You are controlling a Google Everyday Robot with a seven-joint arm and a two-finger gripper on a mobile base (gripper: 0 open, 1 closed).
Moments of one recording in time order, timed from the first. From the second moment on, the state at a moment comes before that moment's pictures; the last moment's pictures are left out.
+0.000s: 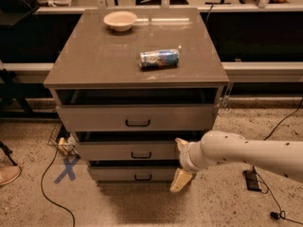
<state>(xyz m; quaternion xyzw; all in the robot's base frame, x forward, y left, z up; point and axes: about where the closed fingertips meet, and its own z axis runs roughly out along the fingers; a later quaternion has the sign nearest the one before) 0.511 -0.090 0.527 -0.64 0.72 0.08 0.26</state>
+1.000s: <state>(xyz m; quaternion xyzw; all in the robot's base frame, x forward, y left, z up) 0.562 -0.085 0.456 -0.68 0.69 0.01 0.26</state>
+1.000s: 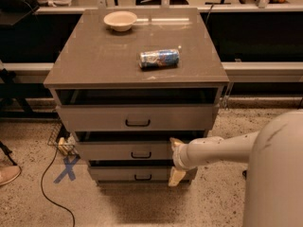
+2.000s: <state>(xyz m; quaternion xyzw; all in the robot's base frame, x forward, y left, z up) 0.617 -0.054 0.426 -0.69 0.67 0.01 0.28</state>
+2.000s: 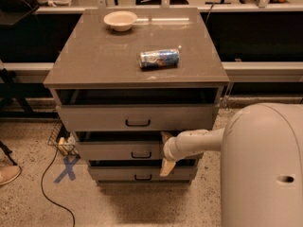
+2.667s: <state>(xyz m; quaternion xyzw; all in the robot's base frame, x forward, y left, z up) 0.639 -0.039 0.406 -0.69 0.67 0.02 0.27</state>
